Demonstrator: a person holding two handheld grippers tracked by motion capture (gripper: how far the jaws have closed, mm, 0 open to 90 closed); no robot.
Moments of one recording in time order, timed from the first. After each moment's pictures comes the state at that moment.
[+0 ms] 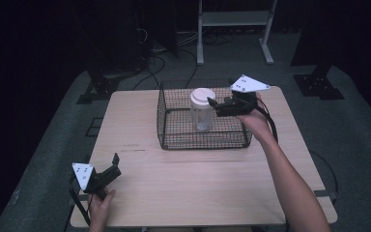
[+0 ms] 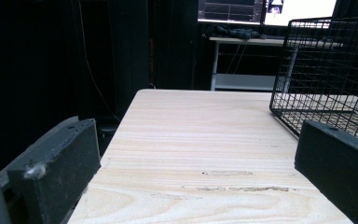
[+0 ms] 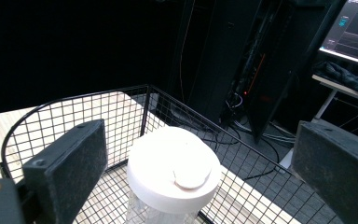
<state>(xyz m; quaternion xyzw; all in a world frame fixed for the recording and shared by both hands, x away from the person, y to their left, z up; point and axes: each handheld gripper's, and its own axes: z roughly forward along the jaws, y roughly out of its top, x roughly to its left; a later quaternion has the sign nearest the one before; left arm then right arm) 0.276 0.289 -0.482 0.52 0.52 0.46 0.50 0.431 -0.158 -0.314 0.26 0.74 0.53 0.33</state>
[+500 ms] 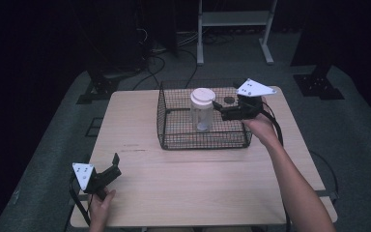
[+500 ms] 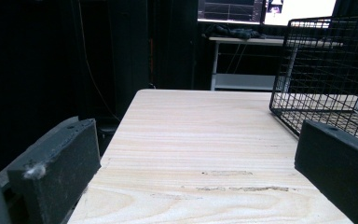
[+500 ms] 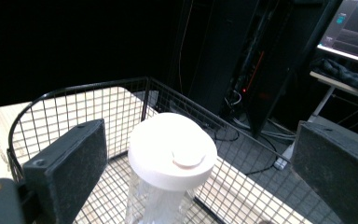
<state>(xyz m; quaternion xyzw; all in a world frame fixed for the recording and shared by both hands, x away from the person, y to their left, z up) 0.276 0.289 -0.482 0.52 0.52 0.46 0.50 0.421 -0.172 -0.319 0.26 0.74 0.53 0.33</state>
